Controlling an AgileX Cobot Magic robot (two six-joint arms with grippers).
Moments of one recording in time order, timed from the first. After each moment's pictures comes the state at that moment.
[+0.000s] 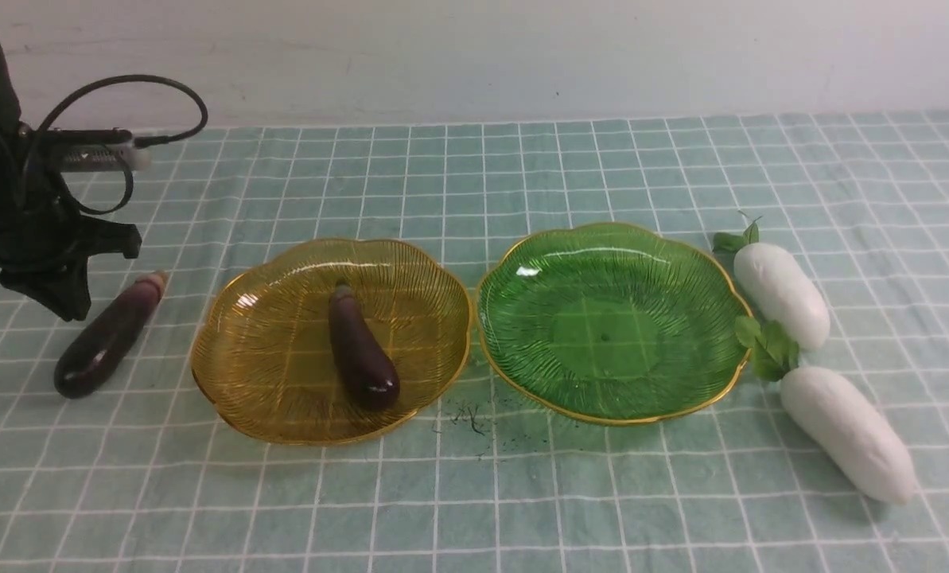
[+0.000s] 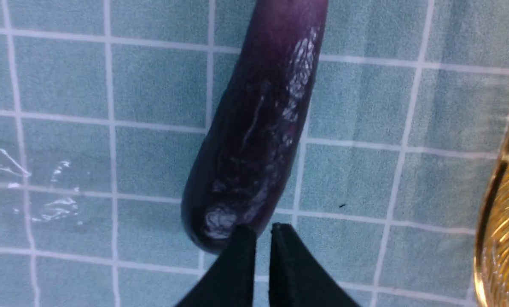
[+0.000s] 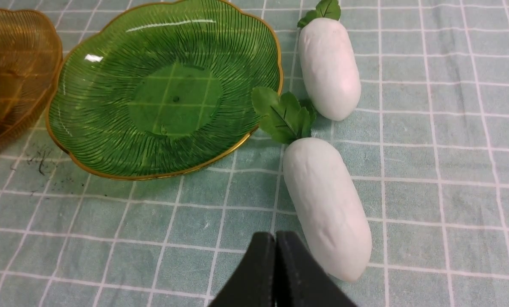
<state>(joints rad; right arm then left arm) 0.01 0.68 -0.61 0.29 0.75 -0.22 0.17 2.06 -1.76 0.04 1.23 0.07</state>
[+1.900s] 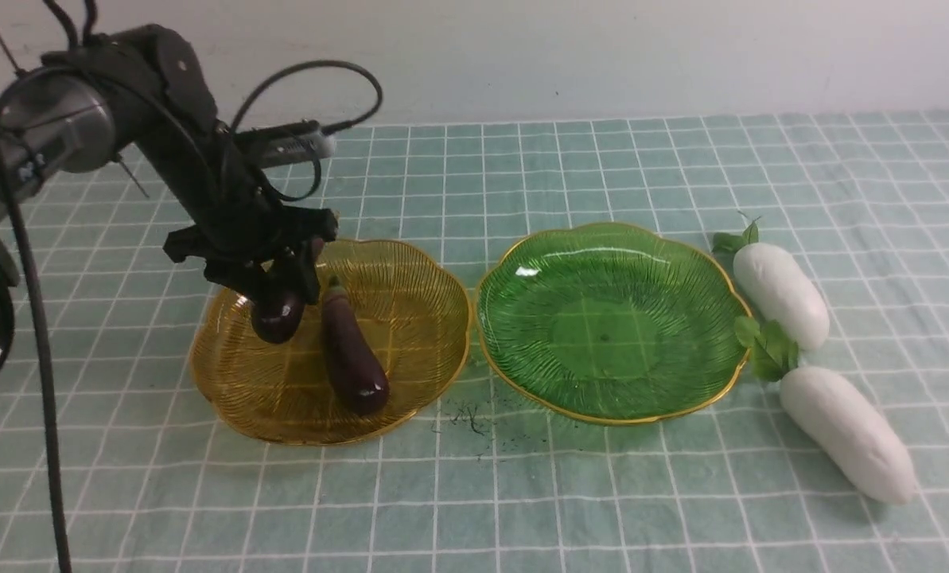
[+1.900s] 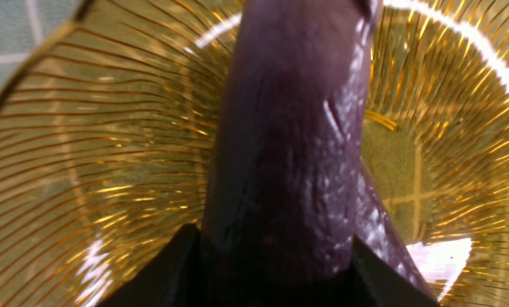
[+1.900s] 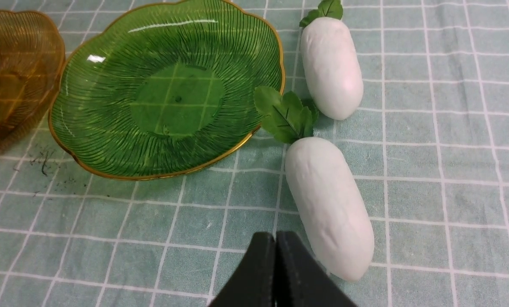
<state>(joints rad) 0.01 0.68 -0.61 0.30 0.75 -0.22 -0.11 2.23 -1.92 -0.17 1.23 0.02</state>
